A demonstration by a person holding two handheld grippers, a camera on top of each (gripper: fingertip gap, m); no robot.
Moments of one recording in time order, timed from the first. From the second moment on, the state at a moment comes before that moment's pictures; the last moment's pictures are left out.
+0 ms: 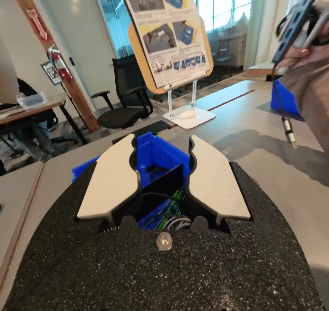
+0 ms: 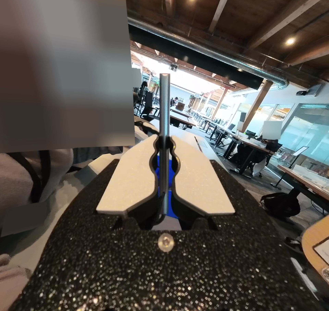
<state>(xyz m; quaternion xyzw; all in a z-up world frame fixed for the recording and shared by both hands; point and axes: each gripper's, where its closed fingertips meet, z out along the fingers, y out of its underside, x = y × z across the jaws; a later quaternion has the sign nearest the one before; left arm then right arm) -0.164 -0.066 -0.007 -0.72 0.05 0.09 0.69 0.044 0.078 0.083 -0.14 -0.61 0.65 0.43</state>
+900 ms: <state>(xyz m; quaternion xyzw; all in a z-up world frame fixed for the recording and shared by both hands) -0.174 -0.104 -0.139 -0.92 0.32 -0.01 0.21 0.034 0.082 0.071 -0.17 -0.61 0.65 0.42</state>
